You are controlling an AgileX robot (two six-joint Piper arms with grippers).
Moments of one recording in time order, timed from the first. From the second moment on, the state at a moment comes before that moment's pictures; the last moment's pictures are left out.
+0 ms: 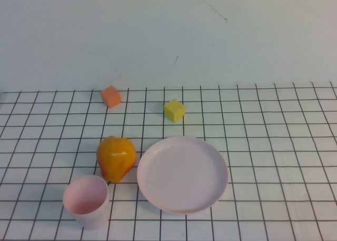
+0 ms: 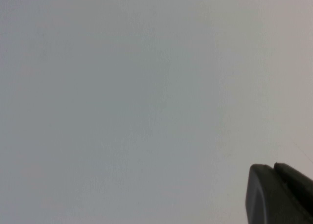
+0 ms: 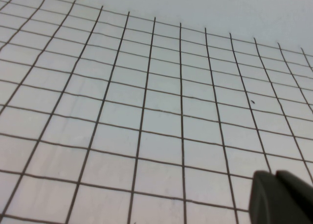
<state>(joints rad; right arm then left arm) -0.03 -0.01 0.03 -0.03 0.43 -0.19 -0.03 -0.01 0.03 0.14 -0.33 -0.30</state>
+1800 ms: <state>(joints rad) -0.02 -0.01 0.03 -0.03 0.43 -0.19 -0.03 0.12 -0.50 0.22 0.67 -0.38</state>
